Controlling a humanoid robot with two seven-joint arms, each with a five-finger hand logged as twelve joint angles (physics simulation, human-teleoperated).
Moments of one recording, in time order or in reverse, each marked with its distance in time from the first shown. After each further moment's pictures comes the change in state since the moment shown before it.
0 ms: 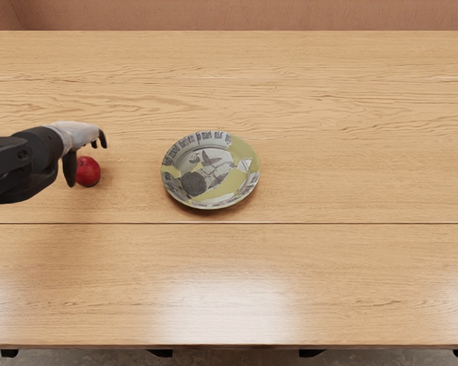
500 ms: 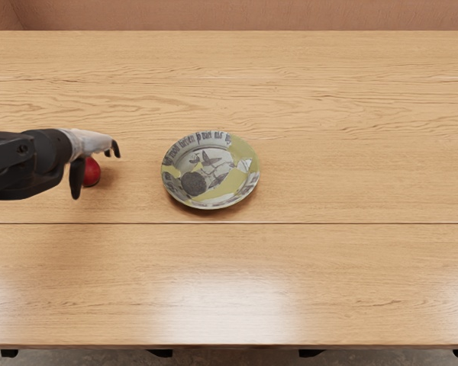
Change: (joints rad) left arm -0.037 0.010 -0.004 -0.075 -0.038 -0.131 0.000; right arm 0.000 0.000 0.001 -0.001 0.000 0.000 0.000
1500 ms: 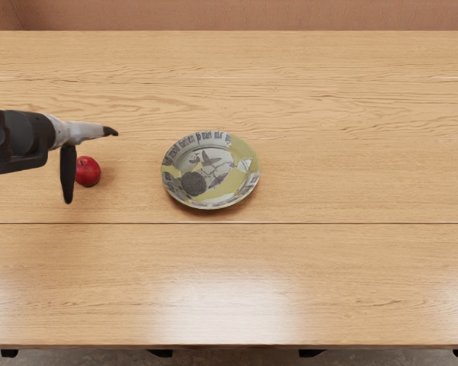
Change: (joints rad) left arm -0.021 0.061 -0.081 -0.003 -0.200 -0.041 0.000; right arm 0.000 0.000 0.000 0.000 0.000 0.000 0.000
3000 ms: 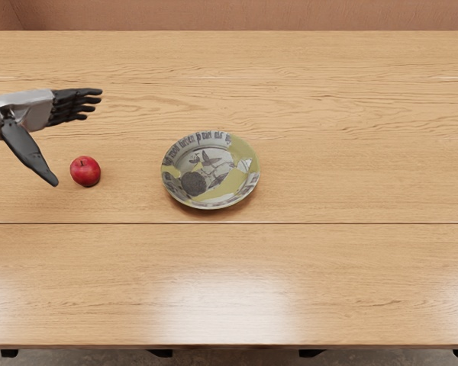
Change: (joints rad) left arm 0.151 0.246 -0.070 0.295 -0.490 -0.239 -0.890; right arm -0.016 0.000 -0.002 0.000 0.000 0.000 0.000
